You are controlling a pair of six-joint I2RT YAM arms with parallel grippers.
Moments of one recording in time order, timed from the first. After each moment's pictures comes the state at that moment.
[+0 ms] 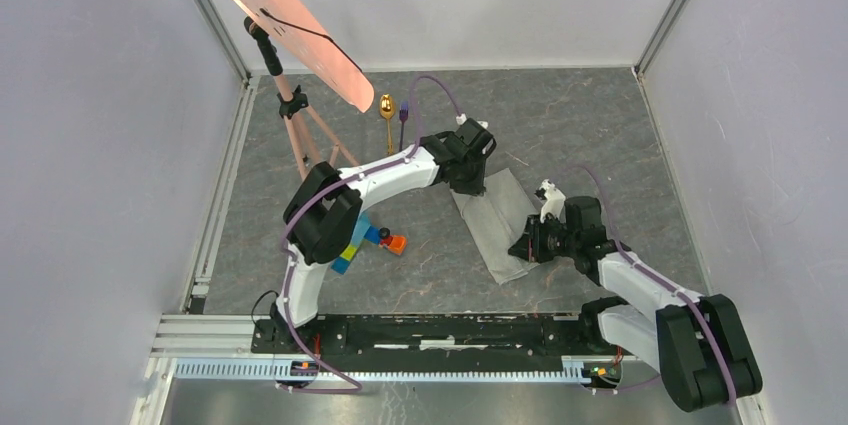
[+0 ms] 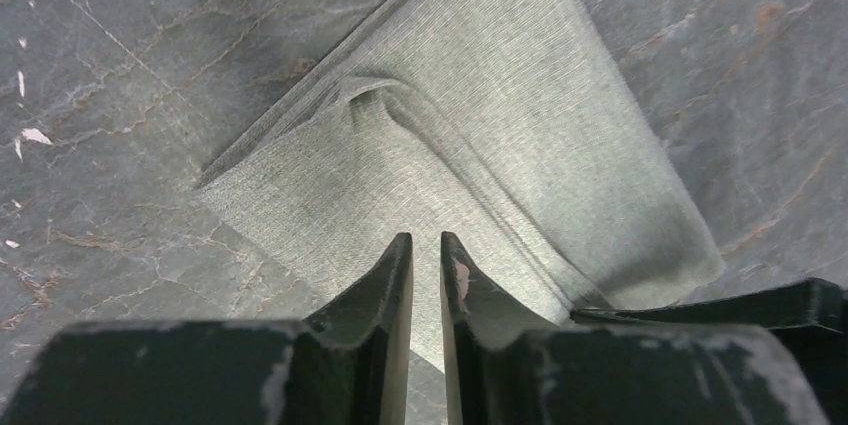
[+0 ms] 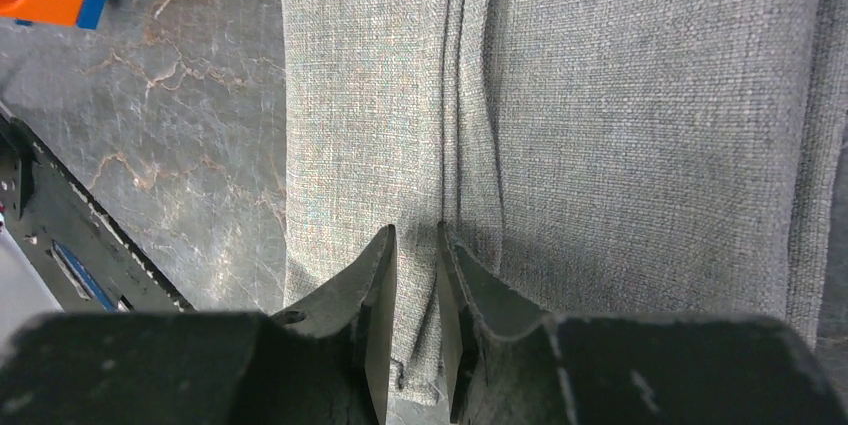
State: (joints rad) left arm -0.84 2.05 1.62 -0.52 -0.01 -0.61; right arm 0.23 1.07 0.27 -0.04 -0.54 0.21
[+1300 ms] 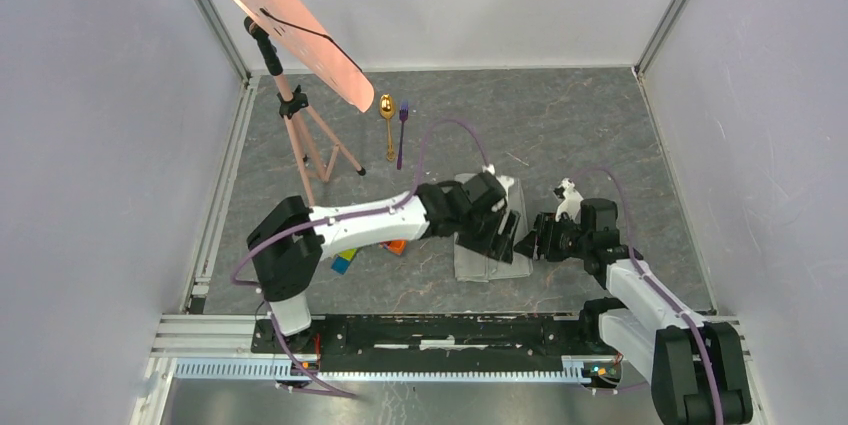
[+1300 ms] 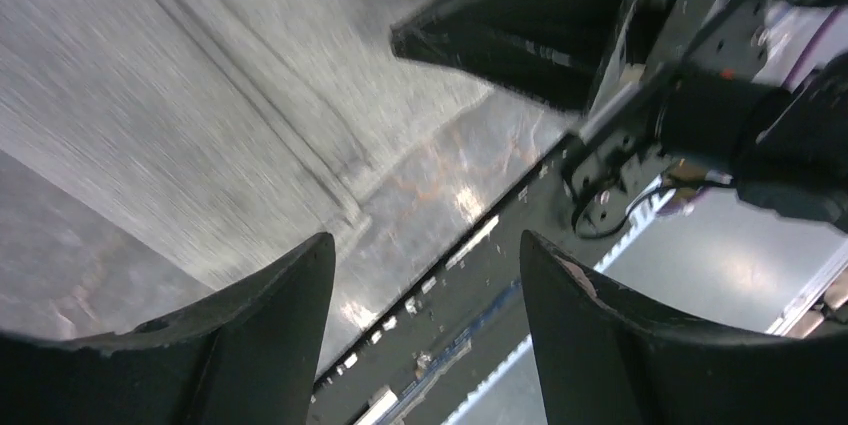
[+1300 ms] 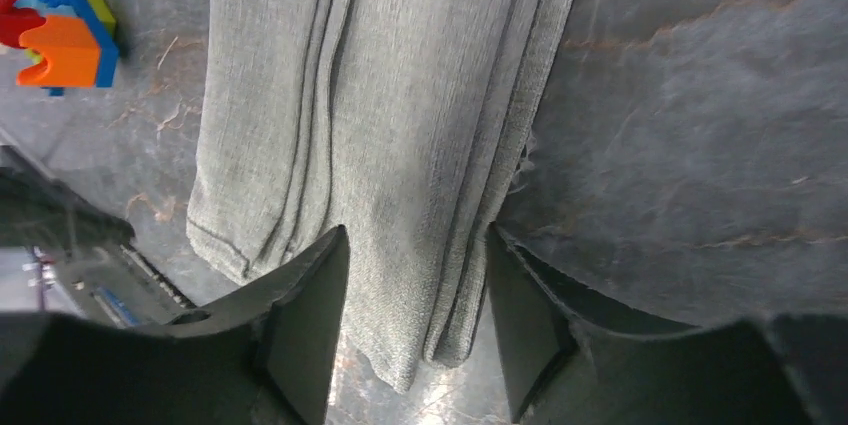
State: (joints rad) left arm -1.06 1.79 1.35 -0.46 0.16 -0.61; right arm 0.10 0.96 0.26 -0.14 -0.54 0.27
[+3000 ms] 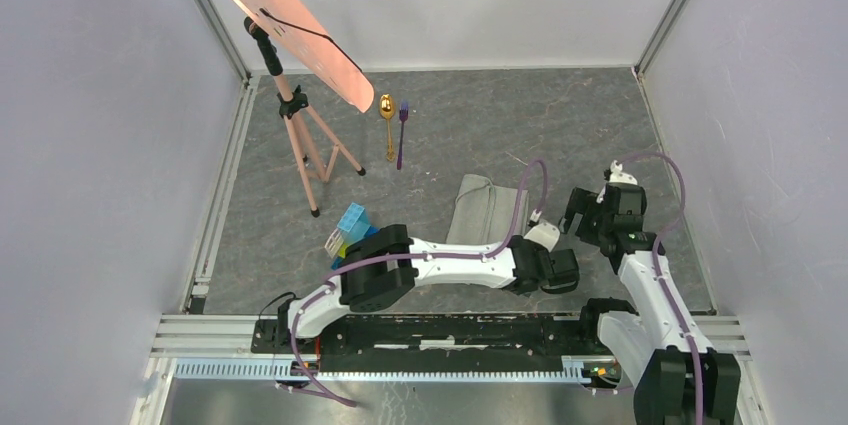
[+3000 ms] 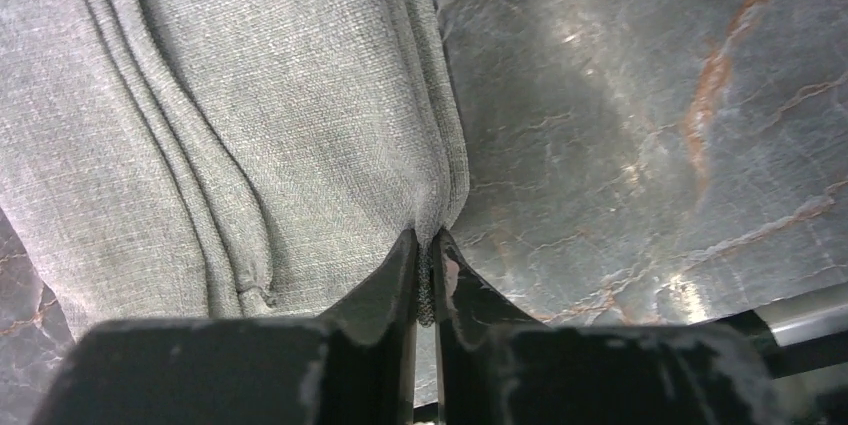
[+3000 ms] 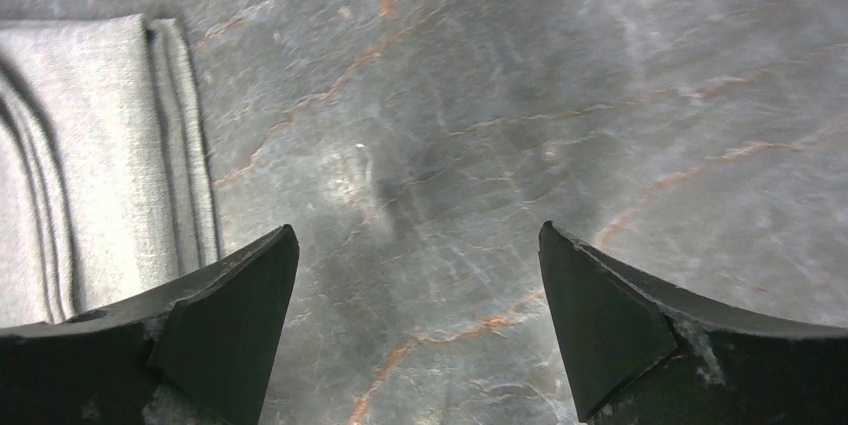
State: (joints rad) left arm -1.41 2.27 1.83 -0.89 -0.47 -0.82; right arm -0.07 0.86 0.45 -0.43 0.01 0.28
